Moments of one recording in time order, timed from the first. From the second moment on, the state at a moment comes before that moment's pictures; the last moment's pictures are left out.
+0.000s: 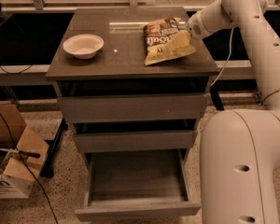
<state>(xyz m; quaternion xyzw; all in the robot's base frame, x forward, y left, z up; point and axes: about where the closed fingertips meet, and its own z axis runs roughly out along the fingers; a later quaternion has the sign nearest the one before) 0.832 -0.167 0.872 -0.41 0.81 0.12 0.40</state>
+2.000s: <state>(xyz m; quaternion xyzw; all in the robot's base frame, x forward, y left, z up) 0.706 -0.157 0.978 -0.52 0.74 0.11 0.42</state>
